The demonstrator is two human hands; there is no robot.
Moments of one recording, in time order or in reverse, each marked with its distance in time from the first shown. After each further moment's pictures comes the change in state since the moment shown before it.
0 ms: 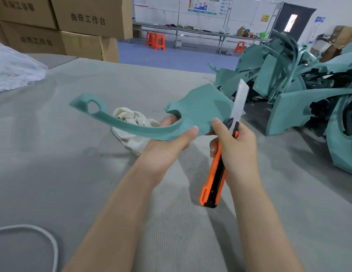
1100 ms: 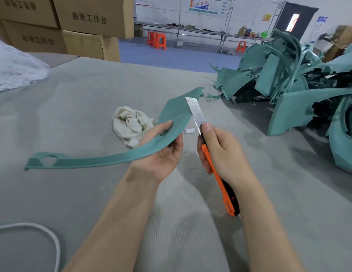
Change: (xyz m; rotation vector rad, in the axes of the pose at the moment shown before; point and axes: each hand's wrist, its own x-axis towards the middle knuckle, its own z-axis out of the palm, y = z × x) left_hand 0.002 0.007 -0.005 -0.935 0.253 -0.387; right_hand -0.003 0.009 0.003 -0.265 -0.373 -0.045
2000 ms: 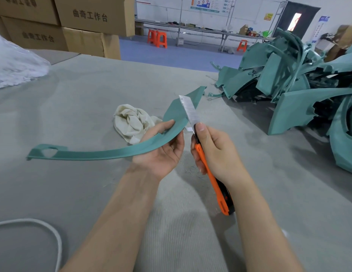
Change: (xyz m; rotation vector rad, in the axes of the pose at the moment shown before) left_hand 0.000 0.001 -0.003 0.007 -0.027 -0.014; right_hand -0.001 0.000 0.010 0.045 -0.062 -0.031
